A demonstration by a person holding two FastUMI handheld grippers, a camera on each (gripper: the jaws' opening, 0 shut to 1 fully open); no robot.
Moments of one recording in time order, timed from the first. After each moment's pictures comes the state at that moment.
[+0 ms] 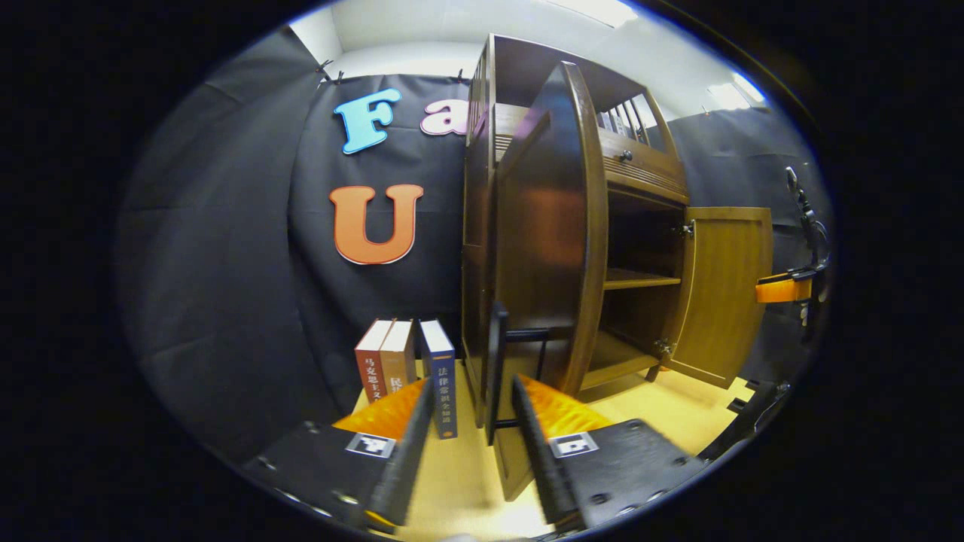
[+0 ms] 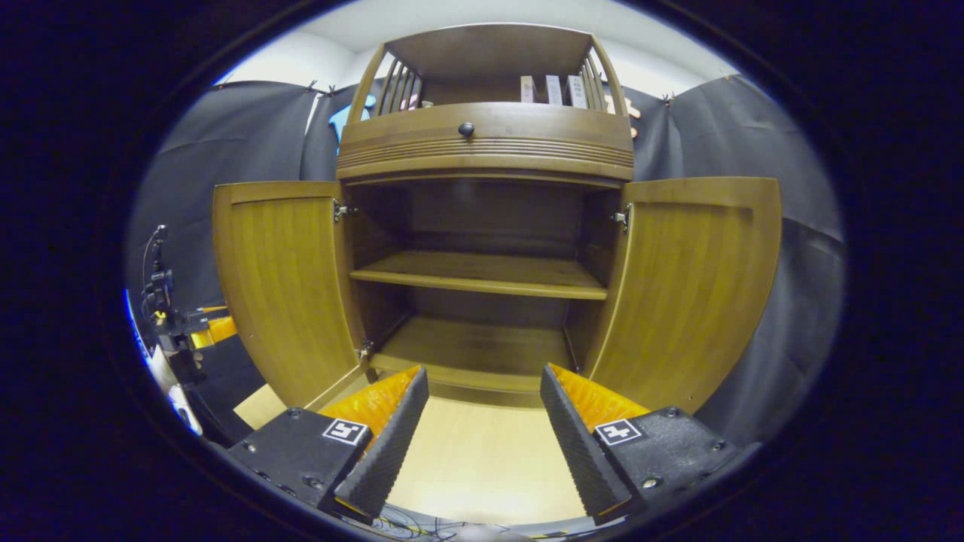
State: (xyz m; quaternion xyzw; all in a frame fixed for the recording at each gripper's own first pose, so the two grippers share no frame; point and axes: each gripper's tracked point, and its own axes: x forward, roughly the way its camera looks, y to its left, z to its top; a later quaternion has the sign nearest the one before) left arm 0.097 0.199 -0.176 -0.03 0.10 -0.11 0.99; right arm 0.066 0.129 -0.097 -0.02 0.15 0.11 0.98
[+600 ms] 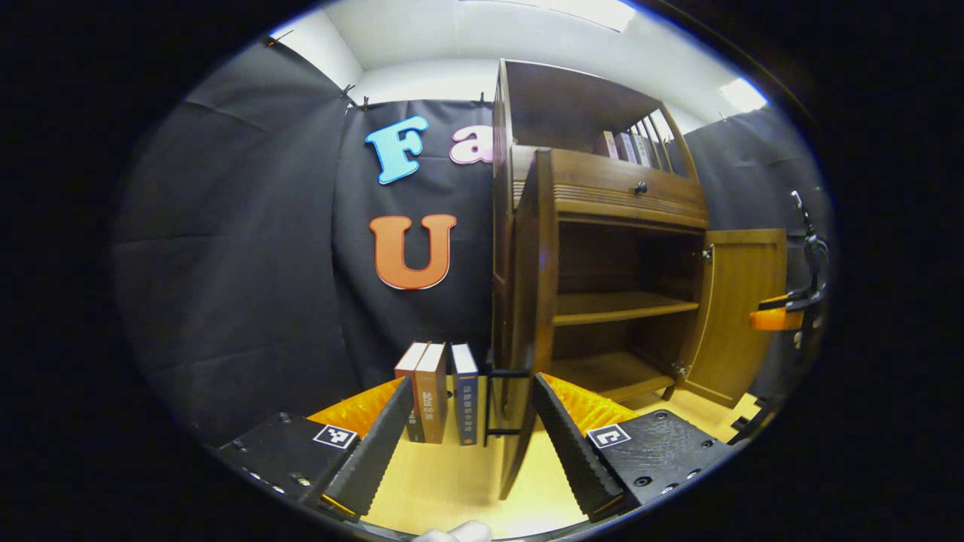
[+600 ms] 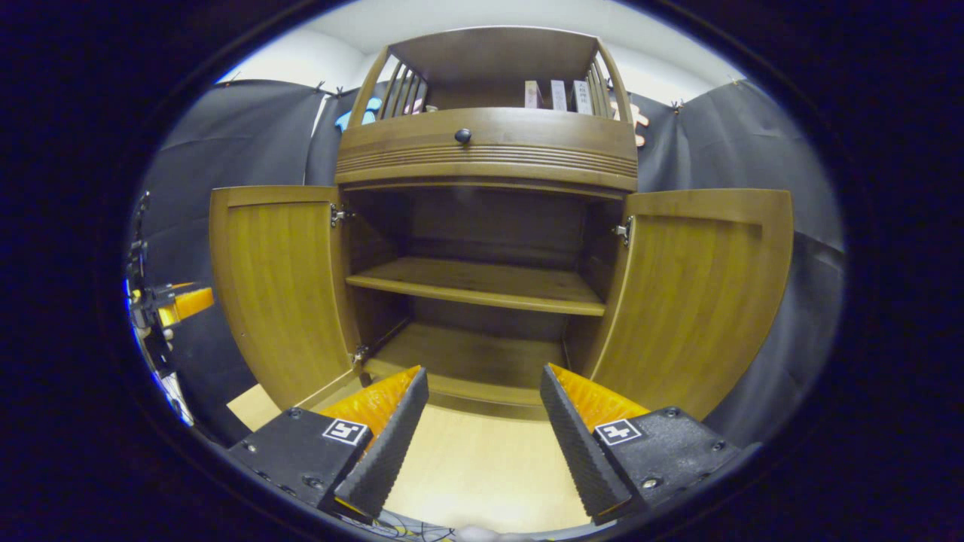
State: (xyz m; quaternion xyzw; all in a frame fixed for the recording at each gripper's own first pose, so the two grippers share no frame) left arm 0.064 0.180 -0.095 -0.03 0.07 -0.03 1.00; right arm 0.087 0.113 -0.085 -0.04 0.13 0.12 0.98
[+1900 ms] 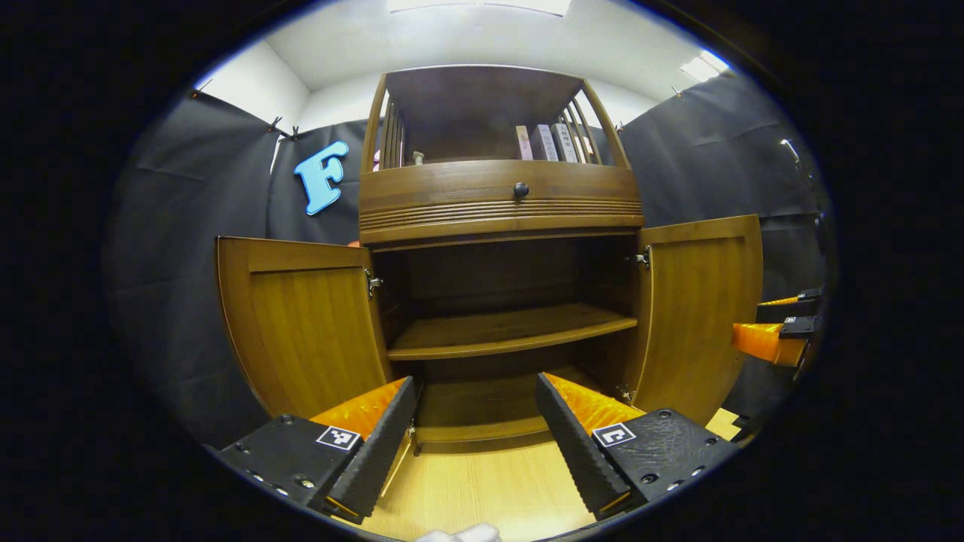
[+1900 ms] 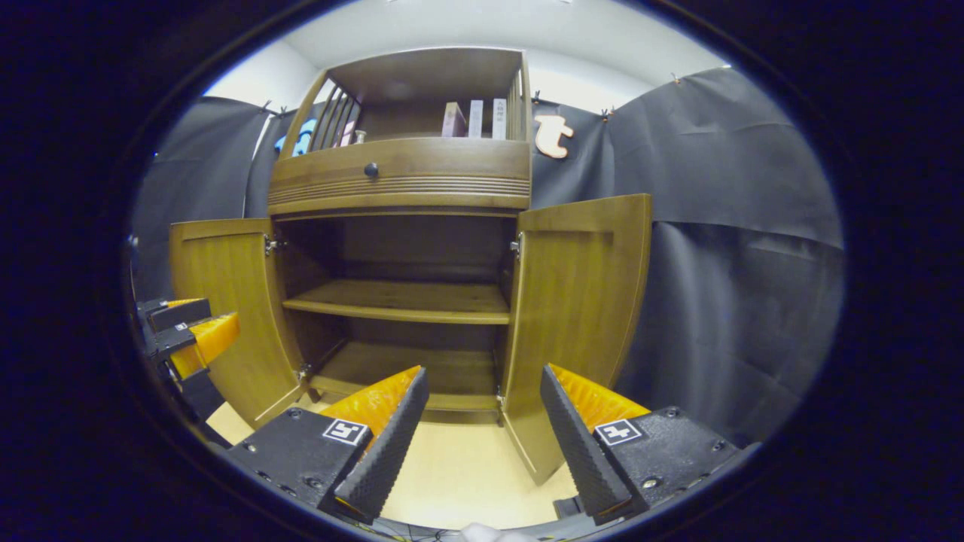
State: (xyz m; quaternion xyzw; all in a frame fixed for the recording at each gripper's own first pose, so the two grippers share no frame) left arm 0.084 -0.029 -0.059 0.01 0.06 -0.07 1.00; right arm 0.058 0.015 -0.055 -0.01 0.09 0.00 1.00
